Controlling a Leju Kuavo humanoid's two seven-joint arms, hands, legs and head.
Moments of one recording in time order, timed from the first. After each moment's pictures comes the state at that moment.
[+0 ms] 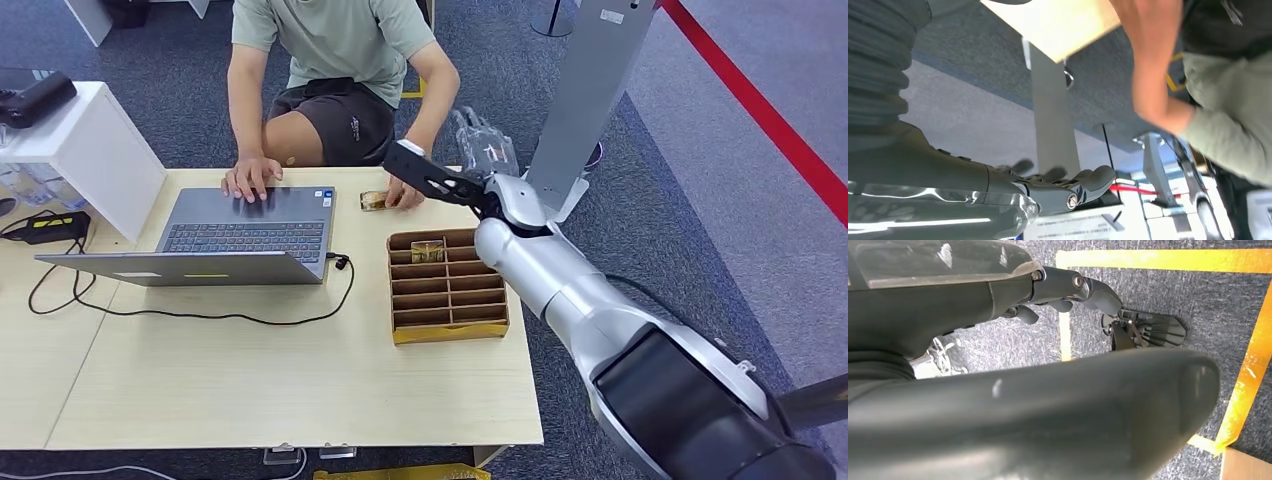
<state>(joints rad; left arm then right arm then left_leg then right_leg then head) -0.11 0.08 -1.10 -0.21 1.44 0.04 0.10 -1.09 0.11 0.76 -0.53 0.64 -0.30 0.35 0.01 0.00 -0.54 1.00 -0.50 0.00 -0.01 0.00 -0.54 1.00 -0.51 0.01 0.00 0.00</state>
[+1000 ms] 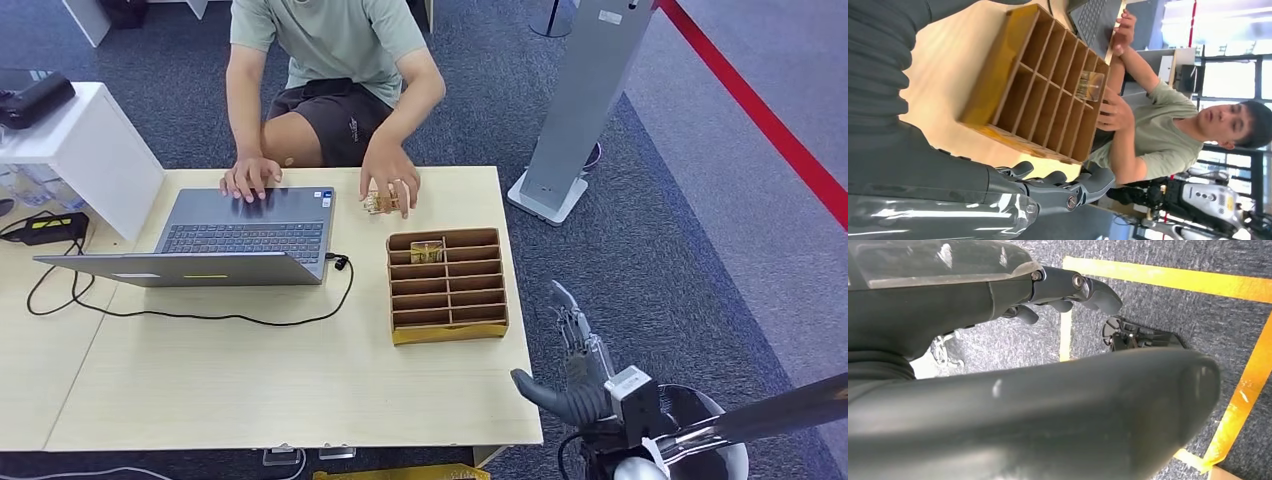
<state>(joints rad) -0.09 0.10 -1.09 -0.21 1.51 0.08 0.10 0.10 -0.28 0.29 -1.64 -0.07 -0.16 -0.37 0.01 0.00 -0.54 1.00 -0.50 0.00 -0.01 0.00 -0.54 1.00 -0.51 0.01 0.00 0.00</state>
